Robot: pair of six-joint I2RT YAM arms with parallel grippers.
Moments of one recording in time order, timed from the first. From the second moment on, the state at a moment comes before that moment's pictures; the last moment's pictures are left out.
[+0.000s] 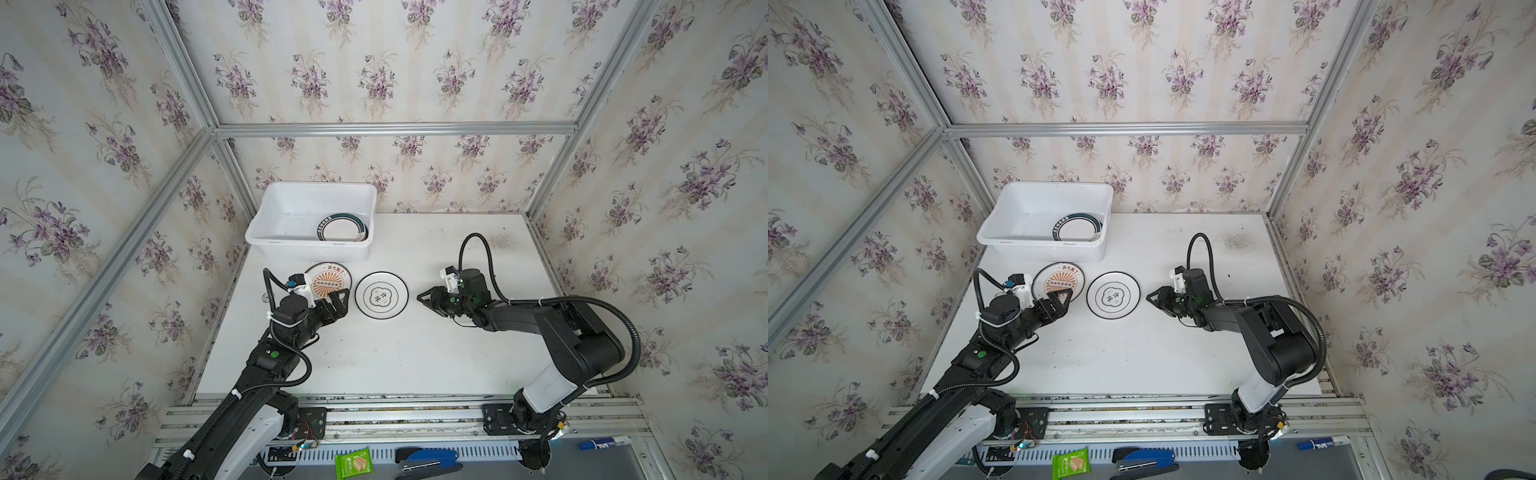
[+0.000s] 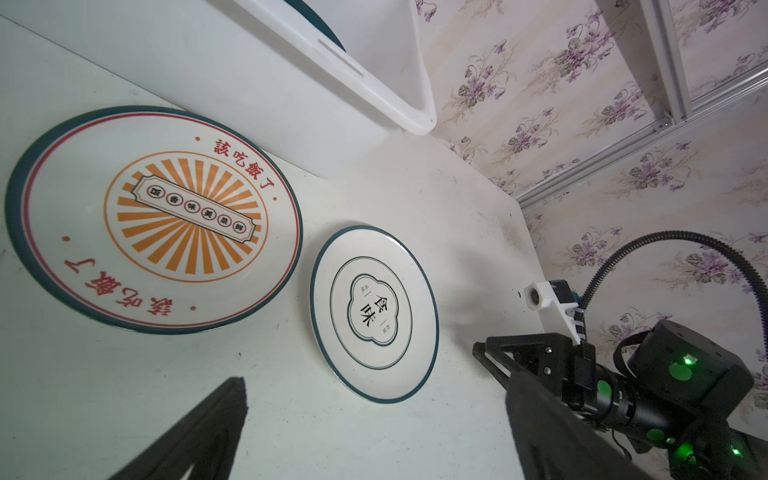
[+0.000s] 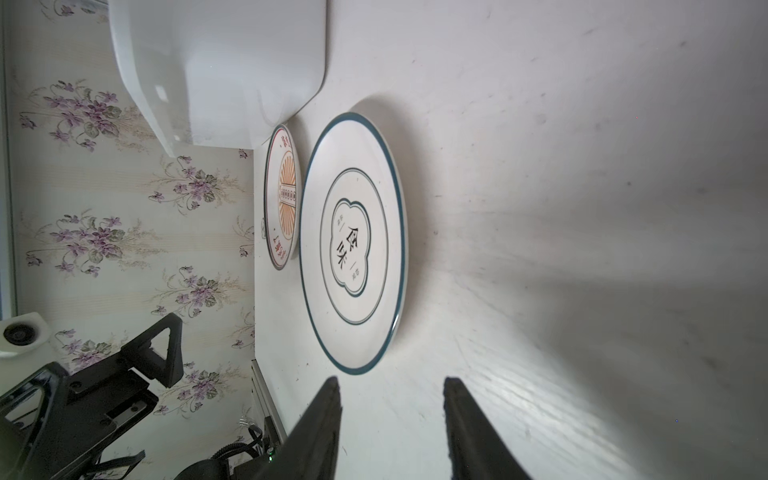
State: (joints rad) left arm -0.32 0.76 0.41 -0.07 0.09 -0.71; right arm 0.38 1.67 0.63 0.37 -0.59 0.86
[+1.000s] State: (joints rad) left arm -0.32 0.92 0.44 -0.02 0.17 -0.70; right arm 0.42 1.98 0.82 0.51 -0.60 0.87
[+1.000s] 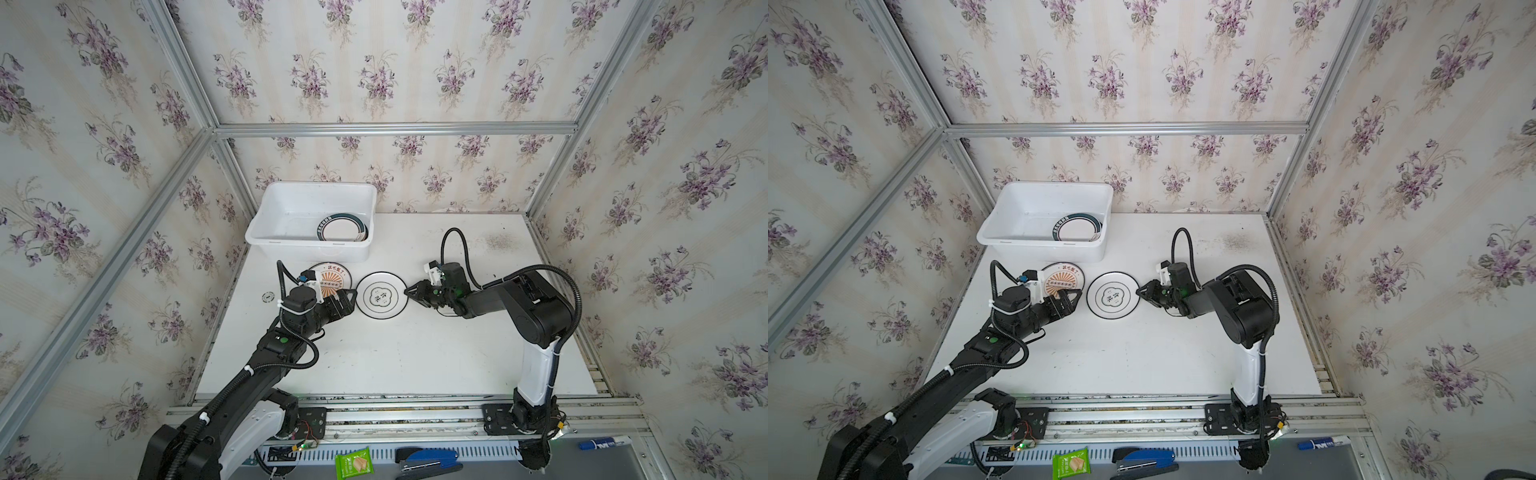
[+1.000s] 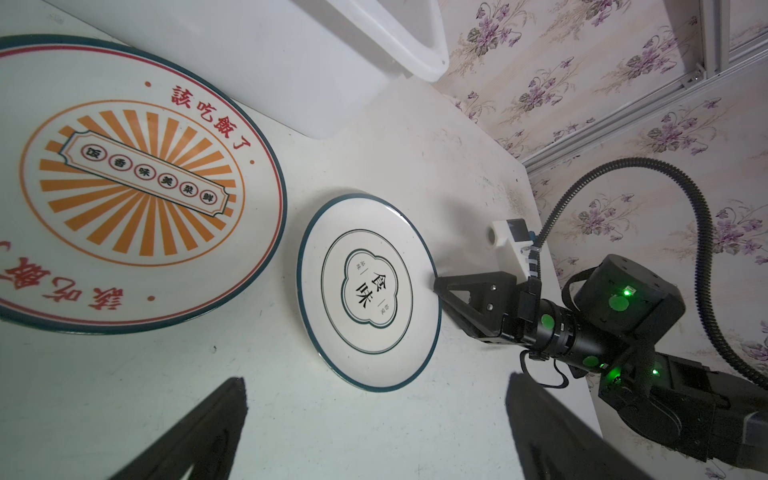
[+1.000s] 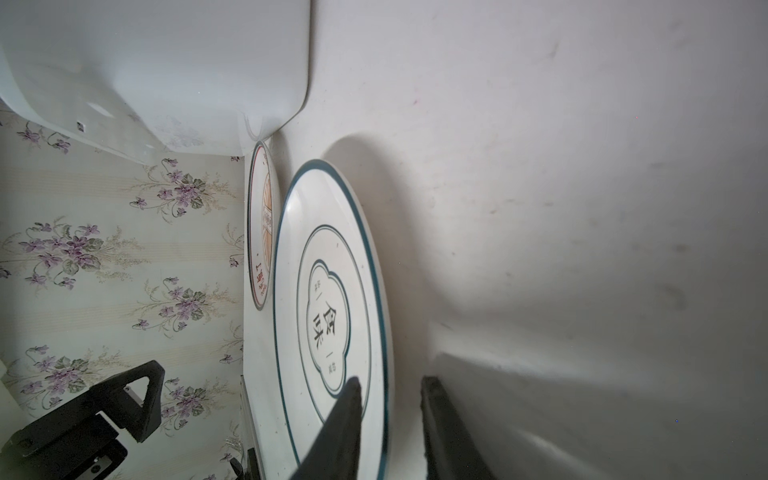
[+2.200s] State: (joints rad) left arm -0.32 1.14 0.47 0.11 0.32 -0.77; right arm 0.32 1.77 0.63 0.46 -0.49 0.85
